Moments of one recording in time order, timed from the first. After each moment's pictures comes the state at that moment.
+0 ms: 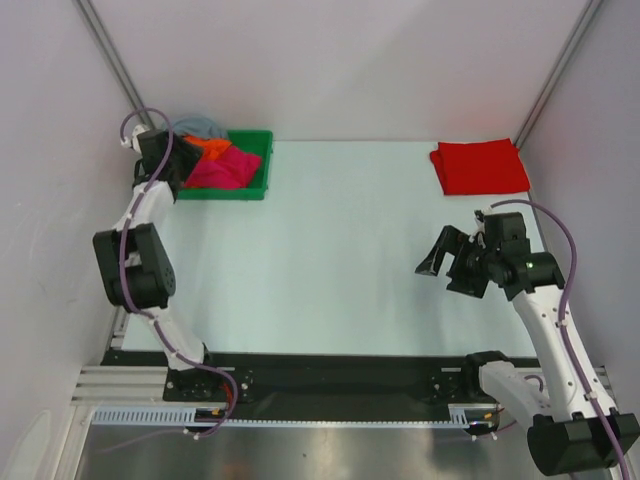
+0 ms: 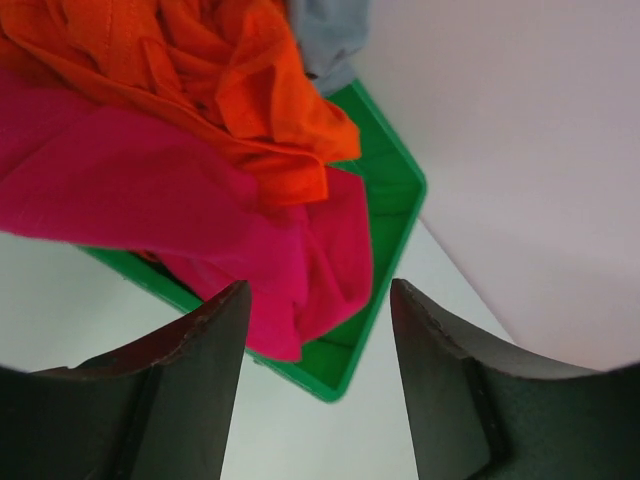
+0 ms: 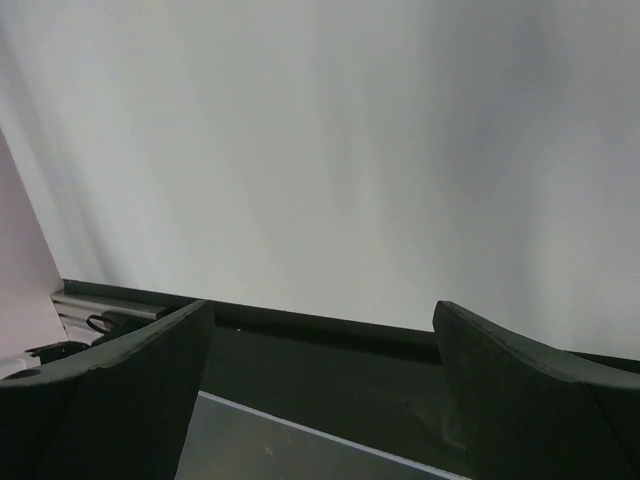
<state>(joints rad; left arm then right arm) 0.20 1.78 1.39 -0.04 0.08 -0.81 0.12 0.89 0.97 -1.00 -0.34 0.55</state>
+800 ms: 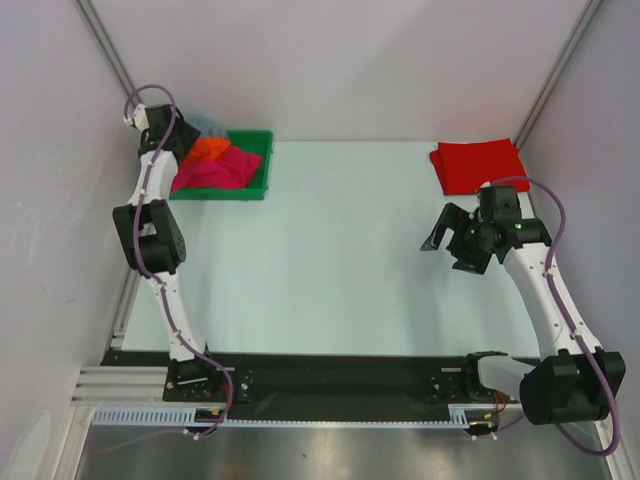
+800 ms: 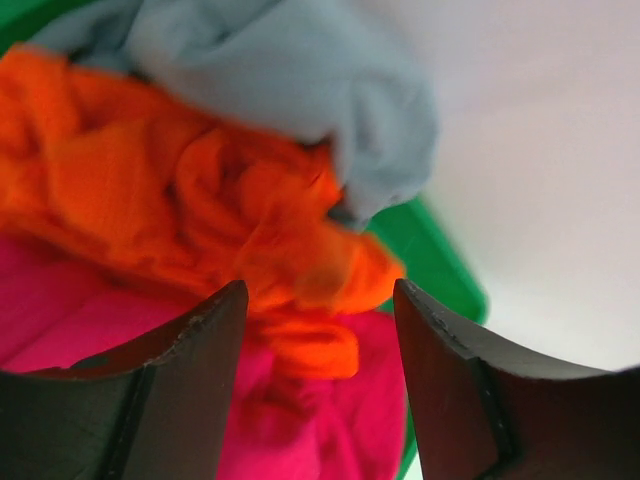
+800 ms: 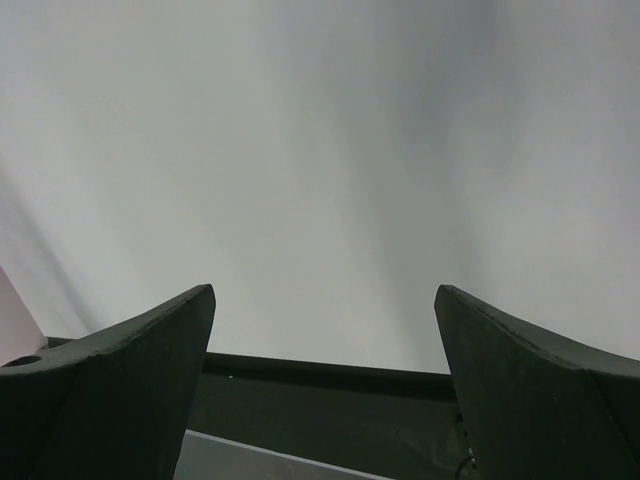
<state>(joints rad) 0.19 2.28 2.09 -0.33 -0.07 -0.79 0.07 1.16 1.09 -0.93 -0.24 0.53</state>
